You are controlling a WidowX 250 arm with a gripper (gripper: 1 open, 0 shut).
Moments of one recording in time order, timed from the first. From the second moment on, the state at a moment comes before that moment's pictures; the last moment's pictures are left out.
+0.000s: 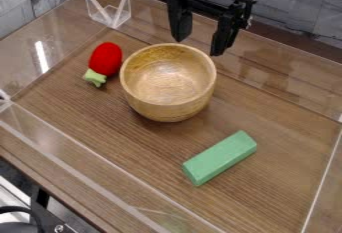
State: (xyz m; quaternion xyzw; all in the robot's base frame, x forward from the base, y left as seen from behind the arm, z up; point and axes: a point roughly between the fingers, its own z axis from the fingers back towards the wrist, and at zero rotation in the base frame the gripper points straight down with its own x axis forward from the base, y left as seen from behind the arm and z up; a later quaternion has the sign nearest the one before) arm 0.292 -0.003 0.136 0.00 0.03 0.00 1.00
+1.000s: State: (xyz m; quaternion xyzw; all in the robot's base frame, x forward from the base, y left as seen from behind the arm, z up) arm 0.268 0.077 0.114 -0.01 0.05 0.19 0.98
